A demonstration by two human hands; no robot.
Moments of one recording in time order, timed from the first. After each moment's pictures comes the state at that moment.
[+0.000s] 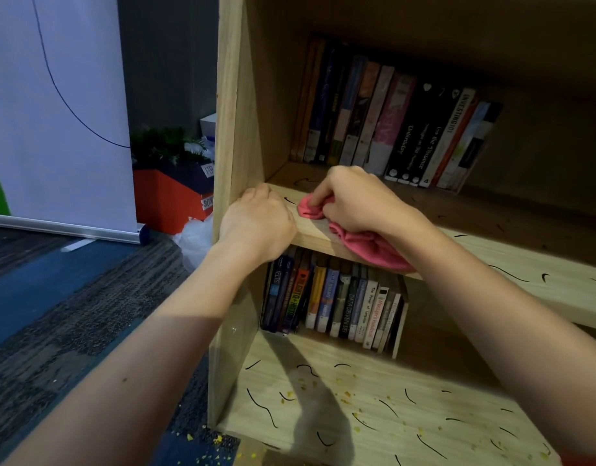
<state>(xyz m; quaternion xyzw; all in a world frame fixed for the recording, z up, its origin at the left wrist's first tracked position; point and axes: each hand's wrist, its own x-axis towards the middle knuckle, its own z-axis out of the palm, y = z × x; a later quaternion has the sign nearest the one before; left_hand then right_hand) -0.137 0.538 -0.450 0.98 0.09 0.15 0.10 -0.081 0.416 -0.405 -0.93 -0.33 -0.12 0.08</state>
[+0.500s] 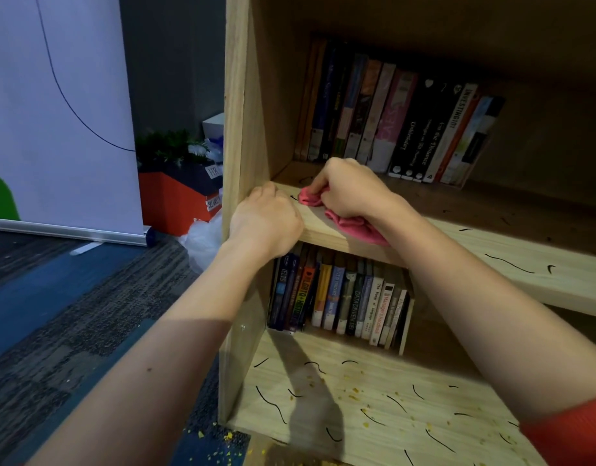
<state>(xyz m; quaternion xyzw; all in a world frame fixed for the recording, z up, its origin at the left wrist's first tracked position) -0.141 0.538 -0.449 0.98 0.08 0.16 0.12 -0.076 0.428 -0.405 -0.93 -0.32 -0.12 0.10</state>
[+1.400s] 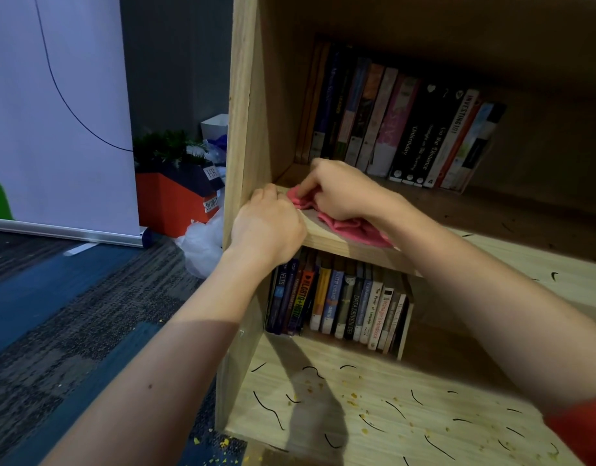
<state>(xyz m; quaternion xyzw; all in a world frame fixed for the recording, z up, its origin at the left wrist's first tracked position) -0.143 0.539 -0.451 0.98 0.07 0.17 0.12 -0.070 0.441 -0.401 -0.92 -0.38 -0.09 0.06</state>
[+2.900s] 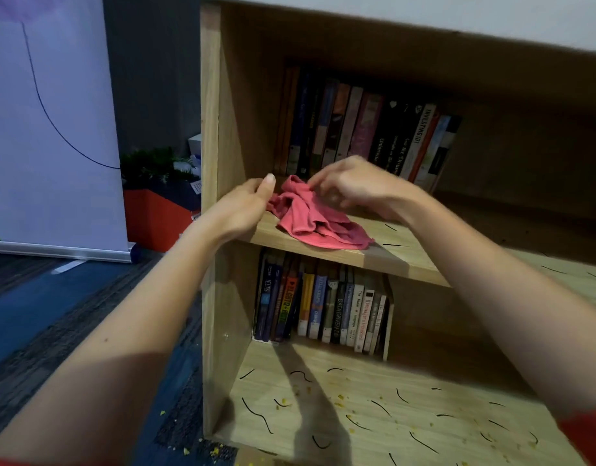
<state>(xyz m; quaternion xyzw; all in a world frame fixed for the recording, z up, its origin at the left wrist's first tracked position) -0.144 0.544 -0.428 0.89 0.04 0.14 0.43 -0.099 0.385 -0.371 -0.90 -0.26 0.04 0.35</state>
